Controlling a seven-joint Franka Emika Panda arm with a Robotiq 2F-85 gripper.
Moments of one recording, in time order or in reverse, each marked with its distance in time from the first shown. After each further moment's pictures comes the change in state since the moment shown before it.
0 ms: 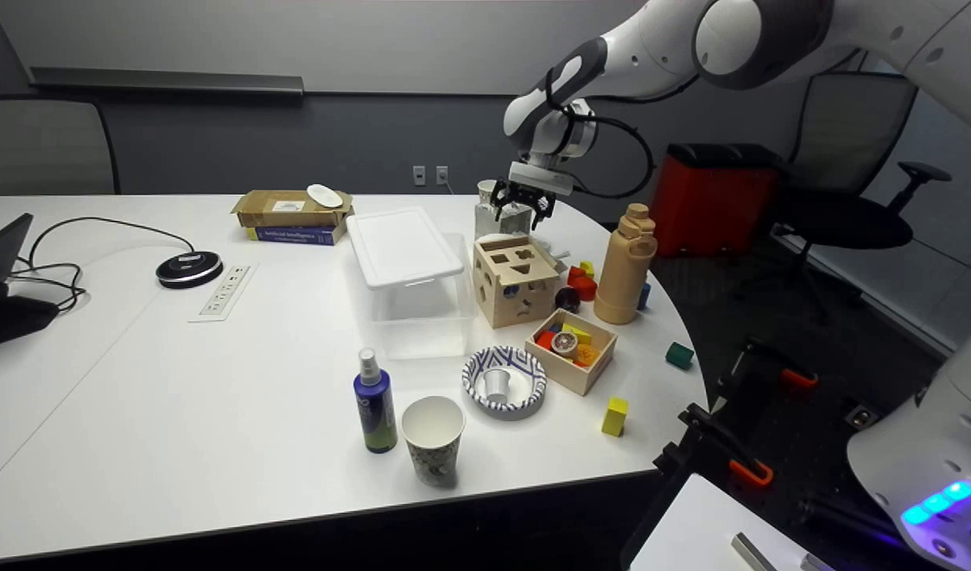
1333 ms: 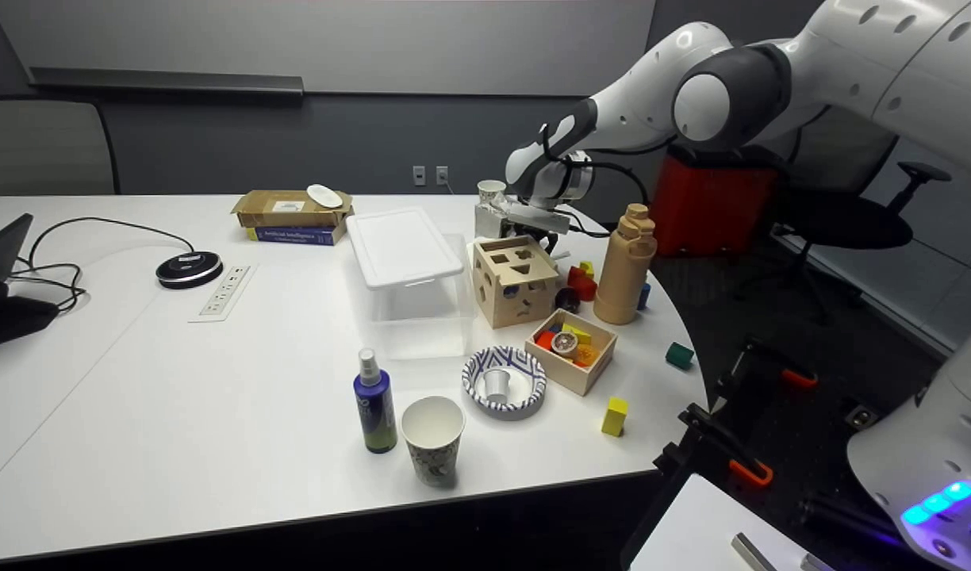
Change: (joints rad) arm -0.014 0.204 -0.008 0.143 -0.006 -0.010 0.131
